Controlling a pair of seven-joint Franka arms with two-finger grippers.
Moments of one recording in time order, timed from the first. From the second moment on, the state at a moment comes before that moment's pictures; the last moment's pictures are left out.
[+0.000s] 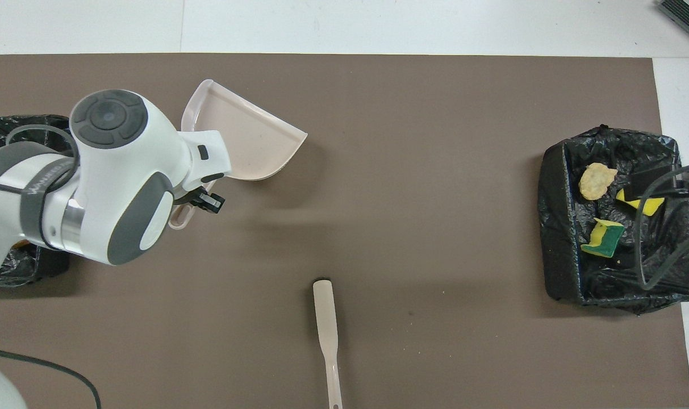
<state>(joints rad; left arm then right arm) -0.32 0.19 -0.05 -1.79 0.07 1.90 0.09 -0.02 -0.04 -0.01 -1.55 -0.01 1.53 0.02</state>
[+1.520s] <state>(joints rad) -0.58 0.49 -0.05 -1.60 -0.10 2.08 -0.53 -0.05 -0.08 0.01 -1.58 0.00 1.52 0.09</state>
